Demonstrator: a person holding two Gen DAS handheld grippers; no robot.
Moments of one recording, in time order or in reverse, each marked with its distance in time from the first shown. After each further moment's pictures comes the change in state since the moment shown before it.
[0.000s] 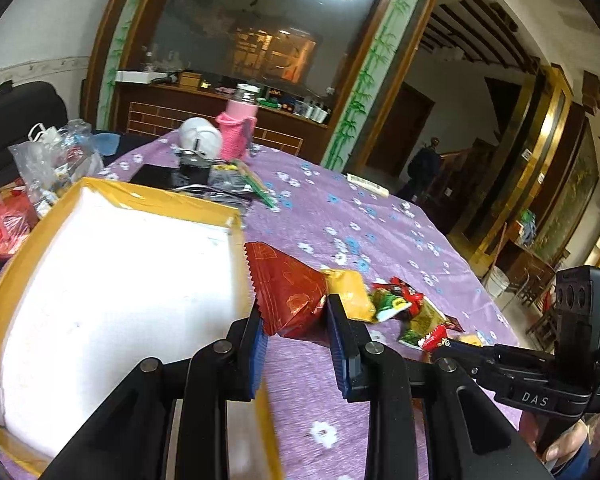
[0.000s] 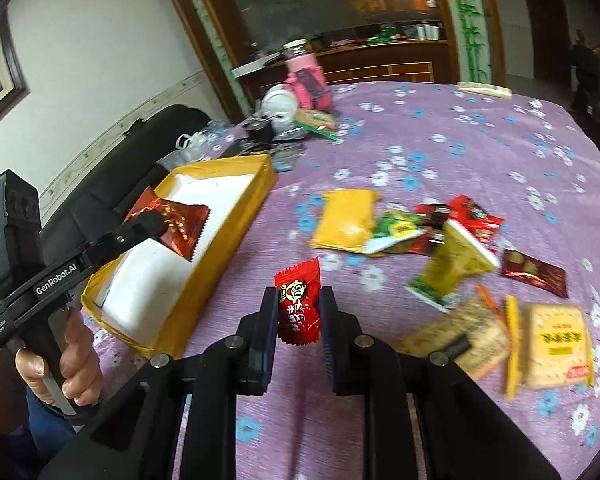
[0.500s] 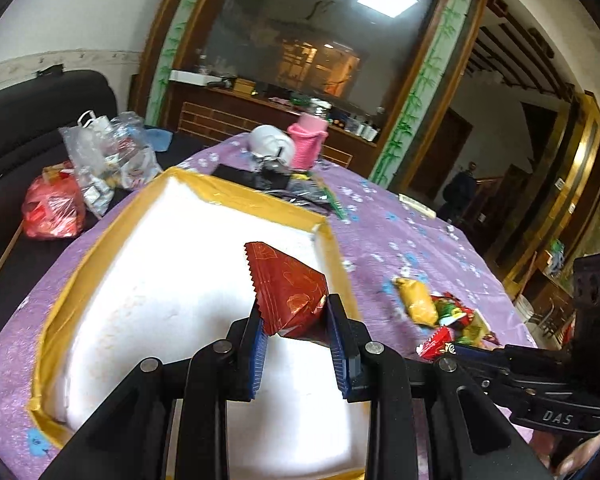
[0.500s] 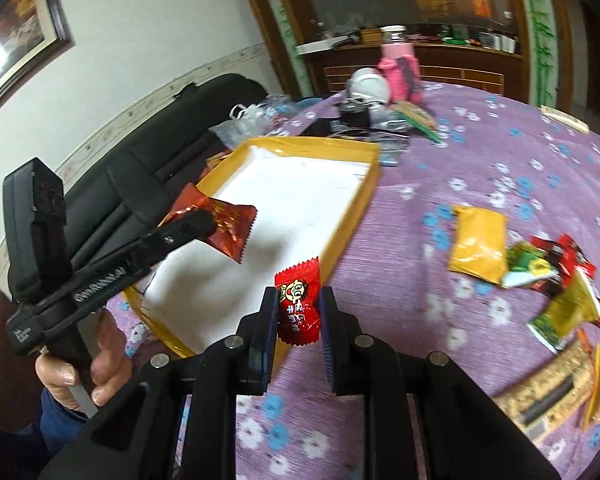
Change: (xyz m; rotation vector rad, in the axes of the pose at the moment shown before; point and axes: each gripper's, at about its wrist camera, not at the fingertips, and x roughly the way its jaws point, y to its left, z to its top) left arm -0.028 0.069 -0.015 -0.088 -0.053 0.118; right arm 0.048 0.095 0.010 -0.155 0.061 0.106
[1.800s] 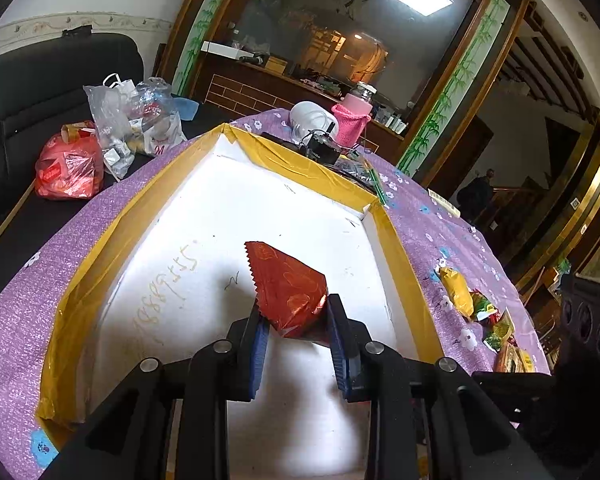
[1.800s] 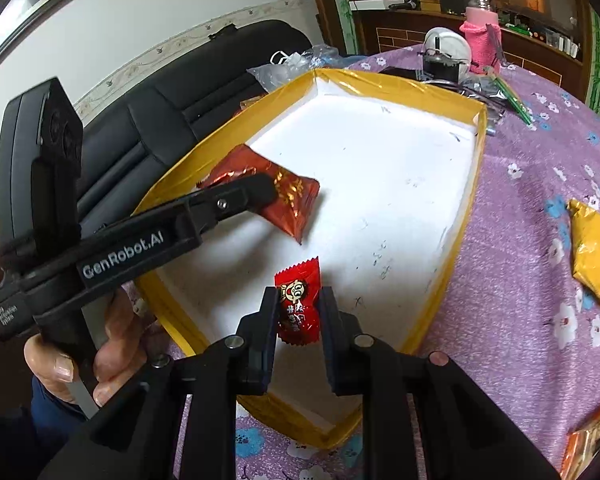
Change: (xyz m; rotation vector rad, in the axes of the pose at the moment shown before) left arm 0.020 0.050 -0.017 -0.095 0.056 0.026; right arm 0.084 0.051 -0.013 -0.120 0.154 0.054
